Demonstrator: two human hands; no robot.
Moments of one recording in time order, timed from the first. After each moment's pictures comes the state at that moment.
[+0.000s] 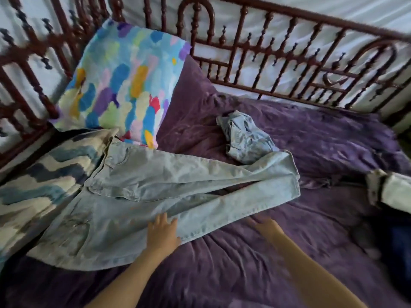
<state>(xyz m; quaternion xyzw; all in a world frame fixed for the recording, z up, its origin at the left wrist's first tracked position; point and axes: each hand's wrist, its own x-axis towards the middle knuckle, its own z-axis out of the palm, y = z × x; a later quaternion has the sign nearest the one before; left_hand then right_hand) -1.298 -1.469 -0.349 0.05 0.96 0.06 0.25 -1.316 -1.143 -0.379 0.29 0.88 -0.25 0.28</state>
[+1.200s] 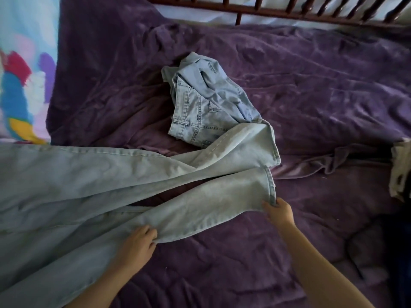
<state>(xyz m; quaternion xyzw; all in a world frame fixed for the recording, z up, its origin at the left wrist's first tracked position) -1.400 -1.267 -0.471 0.13 0.95 0.15 0.25 -1.439 -0.888 -0.479 0.42 0.80 -0.41 0.13</state>
